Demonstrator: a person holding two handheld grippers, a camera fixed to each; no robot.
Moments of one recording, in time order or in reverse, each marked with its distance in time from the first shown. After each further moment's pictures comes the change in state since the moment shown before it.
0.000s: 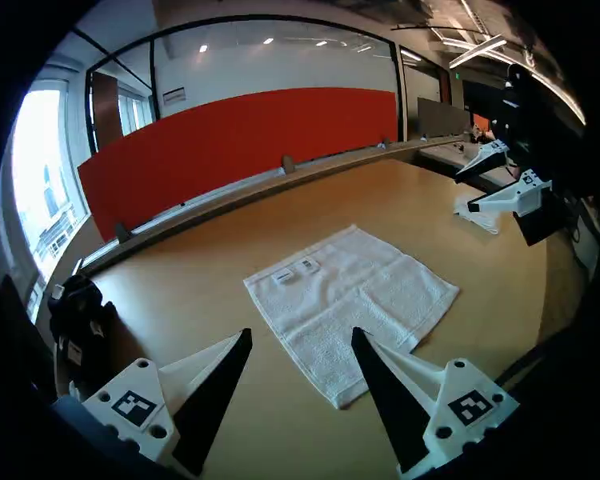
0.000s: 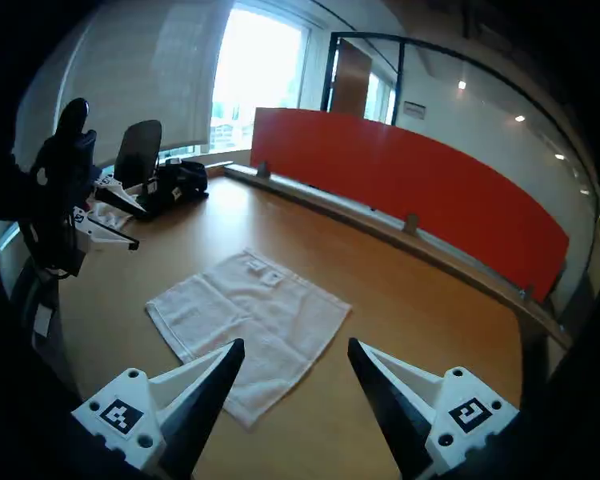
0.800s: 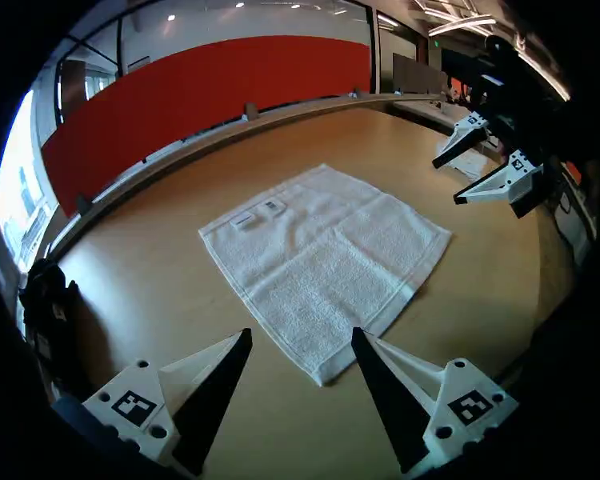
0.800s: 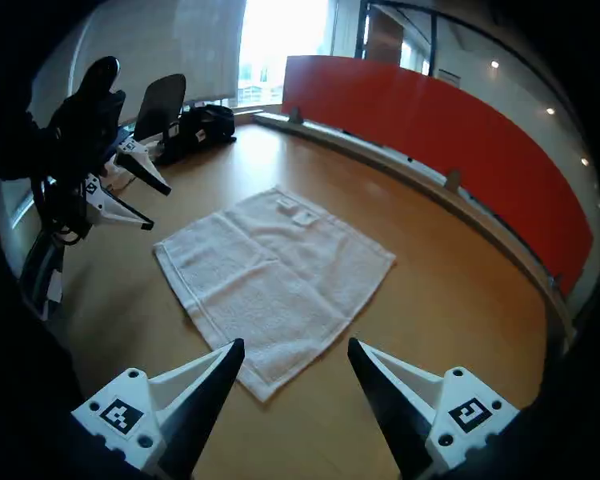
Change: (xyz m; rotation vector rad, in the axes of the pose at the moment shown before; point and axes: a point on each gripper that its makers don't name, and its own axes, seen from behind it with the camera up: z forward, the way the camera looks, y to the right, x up) left arm -0.071 0.031 0.047 -0.134 -0.185 0.049; right arm -0.077 -0.033 0.045 0.128 -0.181 -0.050
